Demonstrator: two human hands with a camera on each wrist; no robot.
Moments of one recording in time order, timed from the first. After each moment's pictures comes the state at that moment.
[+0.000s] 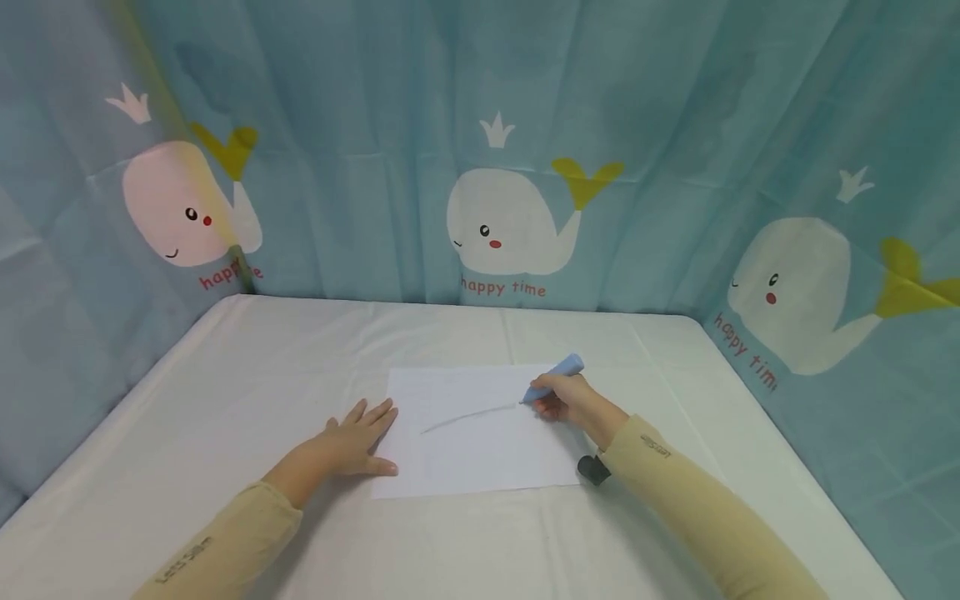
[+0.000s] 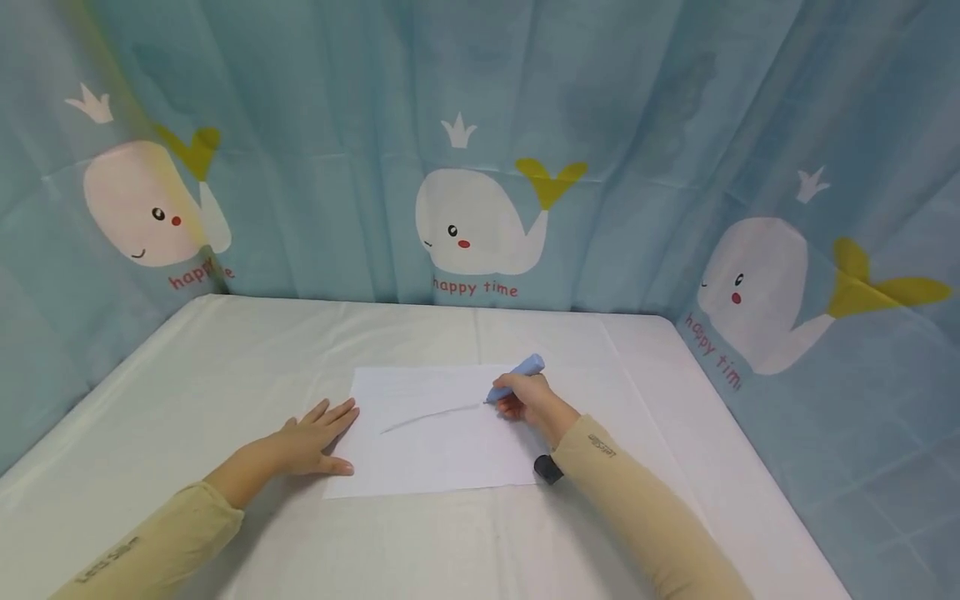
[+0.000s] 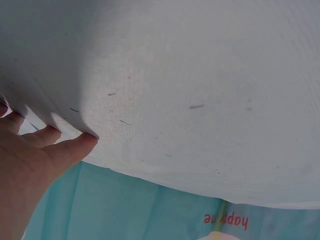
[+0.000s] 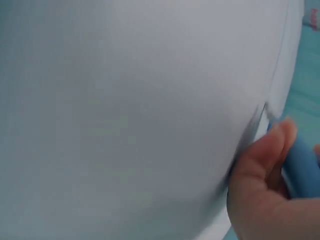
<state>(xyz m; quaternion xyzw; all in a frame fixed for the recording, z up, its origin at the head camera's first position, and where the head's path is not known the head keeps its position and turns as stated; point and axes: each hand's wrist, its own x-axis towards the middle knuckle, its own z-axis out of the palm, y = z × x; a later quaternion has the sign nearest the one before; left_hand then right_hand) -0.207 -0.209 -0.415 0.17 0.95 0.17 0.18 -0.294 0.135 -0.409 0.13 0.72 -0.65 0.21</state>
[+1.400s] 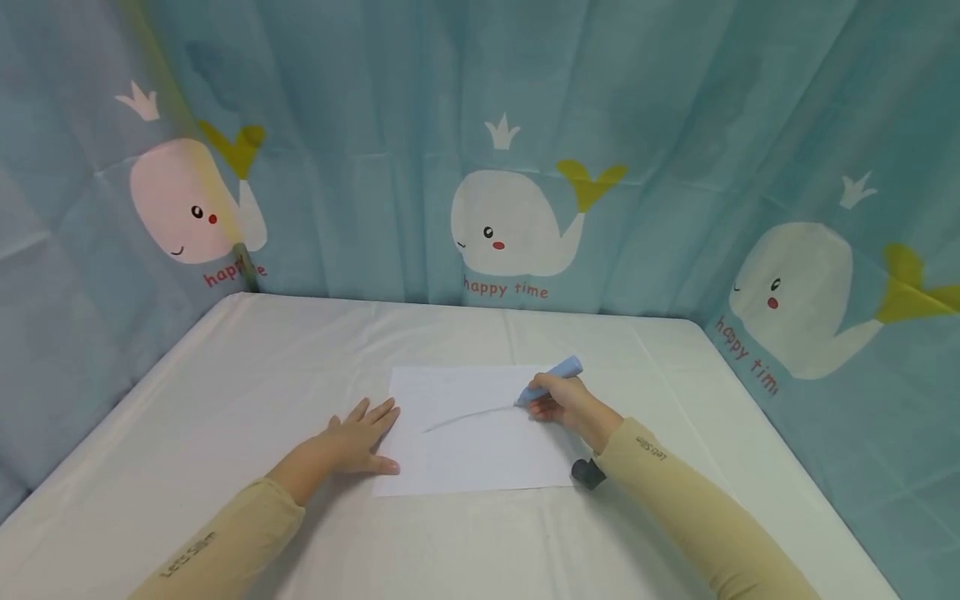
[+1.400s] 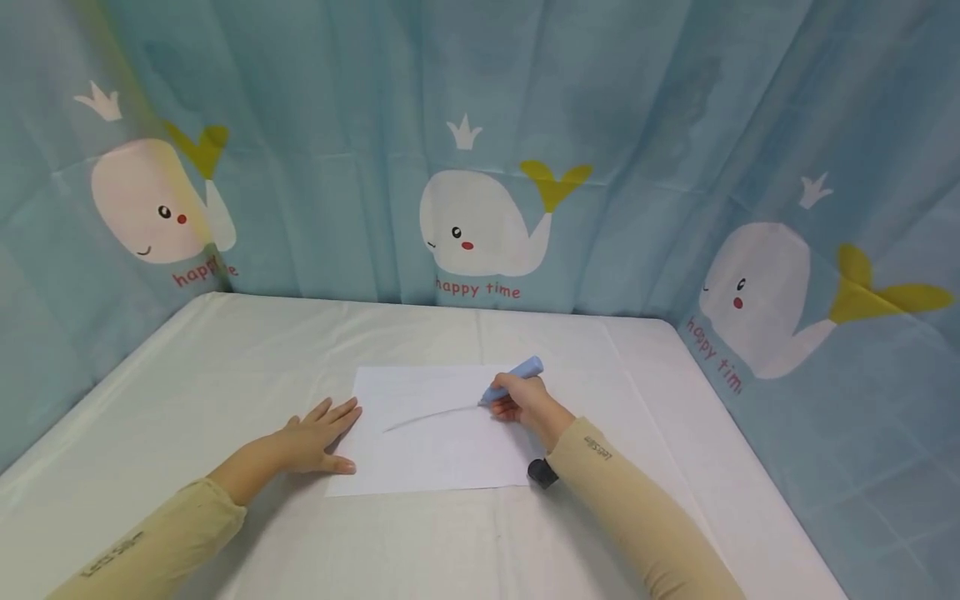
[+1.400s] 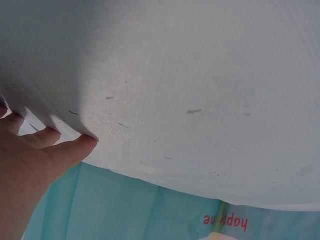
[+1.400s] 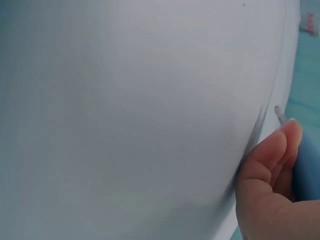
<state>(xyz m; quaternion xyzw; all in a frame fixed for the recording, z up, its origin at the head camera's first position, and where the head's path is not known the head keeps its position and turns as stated) -0.208 -0.211 -0.417 0.18 0.95 0.17 0.17 -0.290 0.125 -0.409 0.15 0.71 -0.67 0.17</state>
